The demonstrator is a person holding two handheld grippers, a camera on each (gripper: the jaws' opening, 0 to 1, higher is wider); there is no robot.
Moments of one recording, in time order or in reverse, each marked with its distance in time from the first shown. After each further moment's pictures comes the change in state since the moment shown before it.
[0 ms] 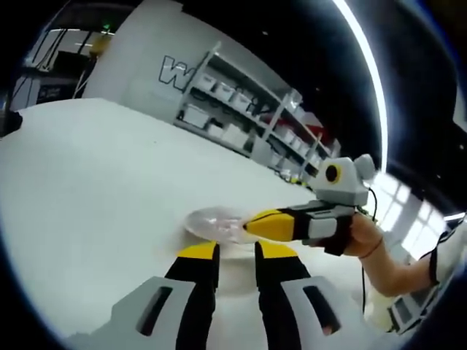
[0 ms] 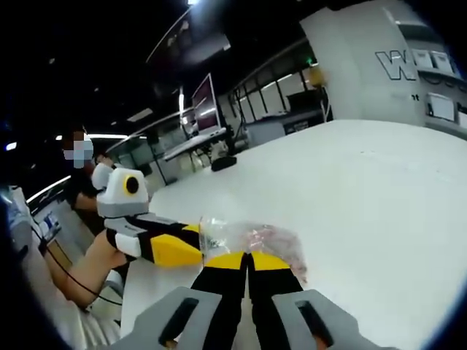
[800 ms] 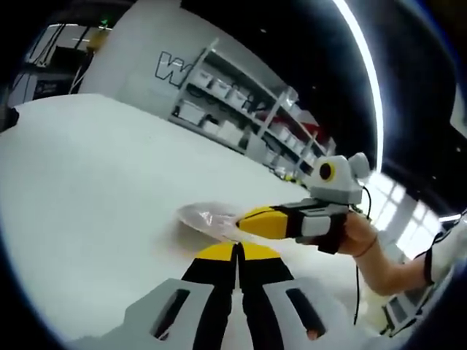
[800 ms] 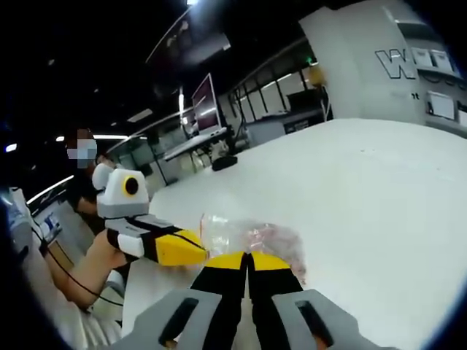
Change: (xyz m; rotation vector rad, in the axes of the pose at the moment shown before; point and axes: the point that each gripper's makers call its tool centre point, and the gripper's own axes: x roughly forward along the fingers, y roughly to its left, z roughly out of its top) left arm -0.002 -0.006 -0.004 -0.009 0.024 -0.030; right arm 0.001 0.002 -0.002 0.007 0.004 0.004
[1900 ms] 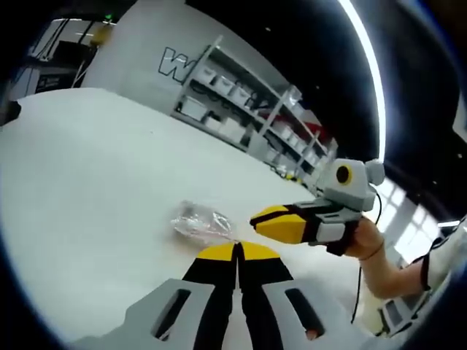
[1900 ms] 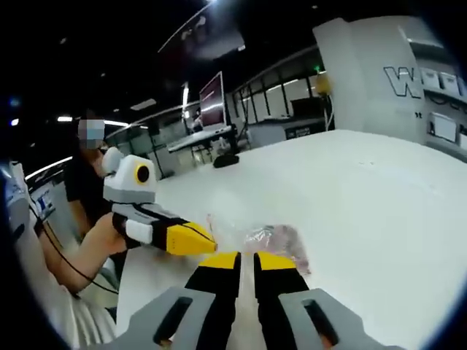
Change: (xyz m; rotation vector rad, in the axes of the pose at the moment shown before) left arm 0.000 0.000 -0.004 -0.029 0.019 0.002; right arm -0.014 0.008 -0.001 -0.106 0.000 -0.031
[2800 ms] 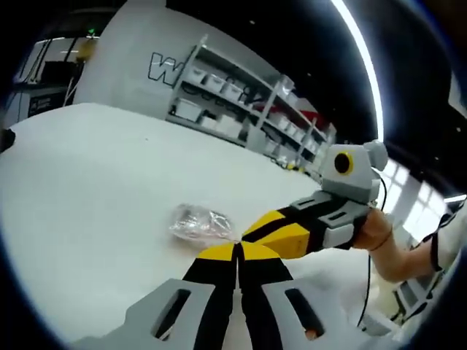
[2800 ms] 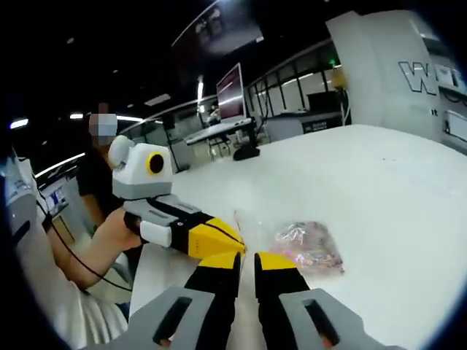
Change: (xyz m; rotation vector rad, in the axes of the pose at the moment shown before) left arm 0.000 -0.003 -0.002 0.116 0.025 0.013; right arm 0.012 0.030 -0.009 -0.007 0.040 0.095
